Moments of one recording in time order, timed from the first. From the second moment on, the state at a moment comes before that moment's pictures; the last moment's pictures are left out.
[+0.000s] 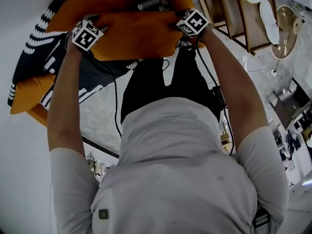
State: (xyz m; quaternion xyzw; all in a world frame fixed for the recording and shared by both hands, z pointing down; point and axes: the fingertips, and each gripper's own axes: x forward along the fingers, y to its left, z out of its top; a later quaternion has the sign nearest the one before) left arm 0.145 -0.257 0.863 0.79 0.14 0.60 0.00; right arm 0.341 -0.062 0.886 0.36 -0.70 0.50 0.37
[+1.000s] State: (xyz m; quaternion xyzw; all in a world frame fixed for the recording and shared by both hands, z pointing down) left arm 0.069 -0.196 0.794 0.80 0.06 0.59 0.01; right arm 0.280 -0.013 0.804 0.29 -0.75 0.41 0.43
